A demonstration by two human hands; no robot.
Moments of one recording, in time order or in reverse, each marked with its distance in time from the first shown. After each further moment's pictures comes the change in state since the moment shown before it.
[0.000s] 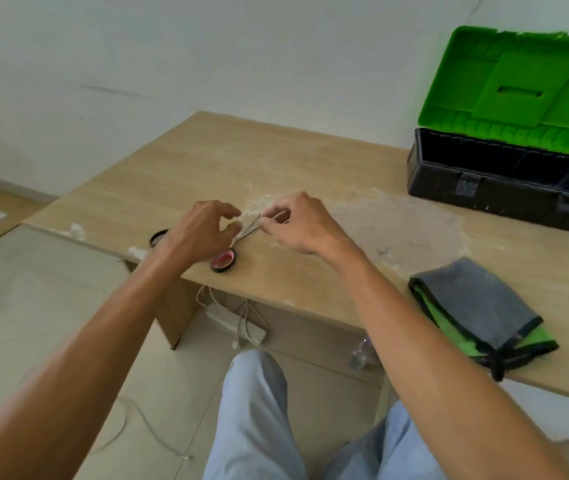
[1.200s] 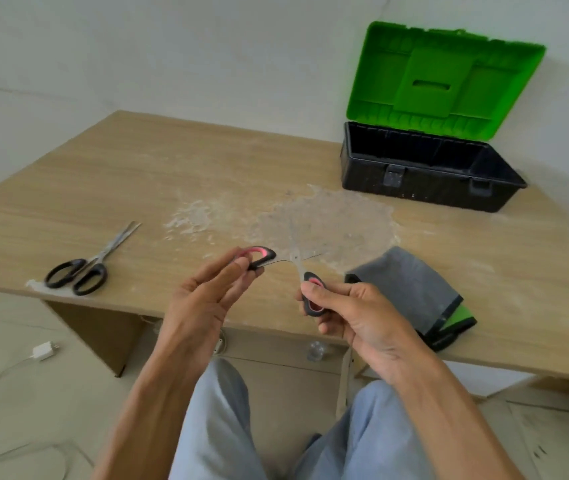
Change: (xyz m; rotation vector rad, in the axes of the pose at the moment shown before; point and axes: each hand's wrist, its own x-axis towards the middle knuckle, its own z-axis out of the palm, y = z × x) left_hand -0.073 0.120 0.046 -1.753 -0.057 -0.456; right_hand -0.152 0.080 -0.034 1.051 0.136 0.451
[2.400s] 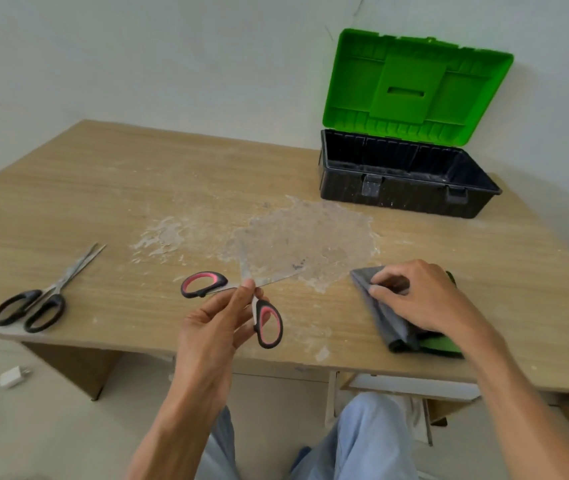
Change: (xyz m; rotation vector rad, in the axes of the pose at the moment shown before) left_hand 0.007 -0.031 0.033 0.187 0.114 -0.038; right_hand 0.034 -0.041 -0.123 -1.269 0.334 -0.159
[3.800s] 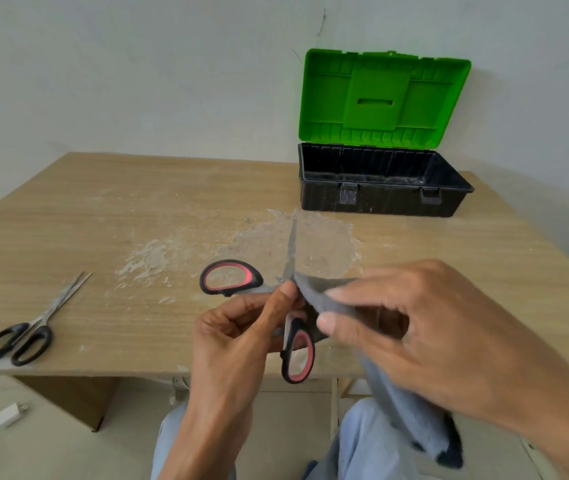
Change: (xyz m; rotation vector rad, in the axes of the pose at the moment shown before) left_hand -0.059 0.028 0.057 0.134 -0.170 0.224; right_hand -0.110 -0.084 -0.074 0.001 0.055 -0.487
